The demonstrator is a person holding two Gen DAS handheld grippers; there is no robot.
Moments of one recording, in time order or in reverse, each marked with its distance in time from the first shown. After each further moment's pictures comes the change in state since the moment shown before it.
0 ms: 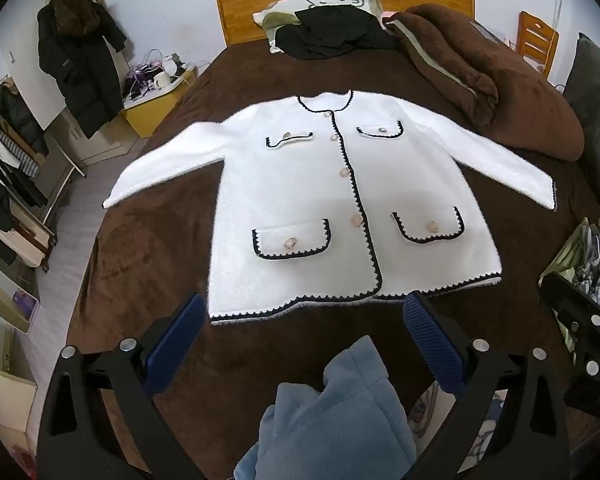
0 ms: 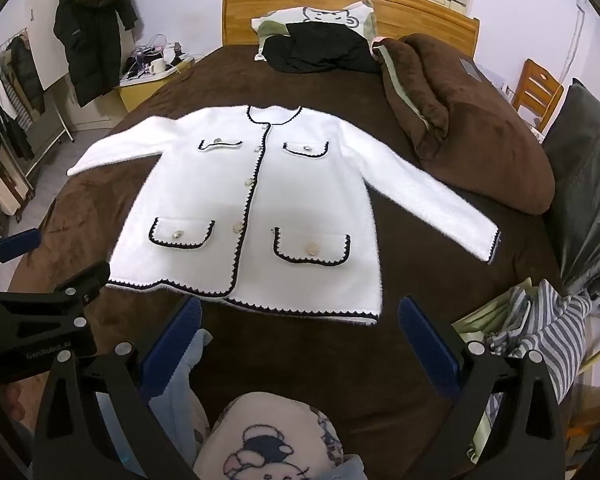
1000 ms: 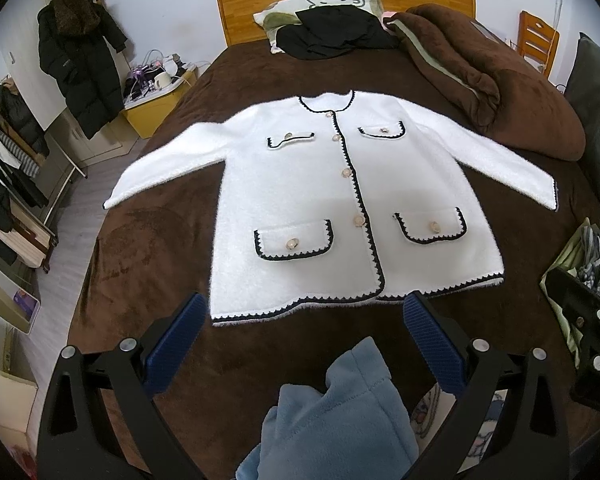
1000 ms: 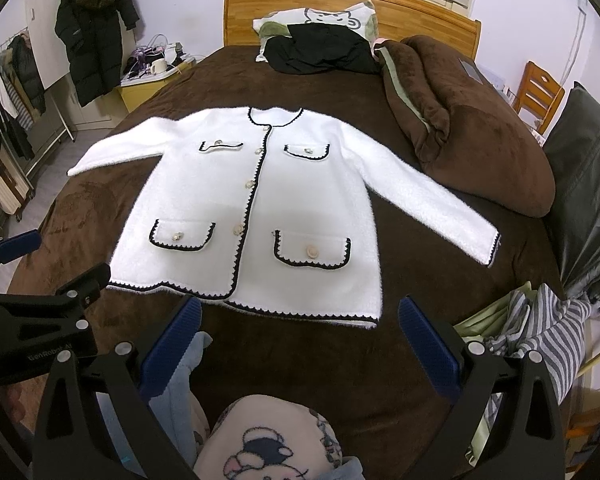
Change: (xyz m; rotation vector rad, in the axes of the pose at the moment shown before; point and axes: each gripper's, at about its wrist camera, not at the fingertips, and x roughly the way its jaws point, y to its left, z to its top) left arm 0.001 -0.002 0.001 0.002 0.006 0.006; right arm -0.002 0.000 0.002 0.001 0.003 0.000
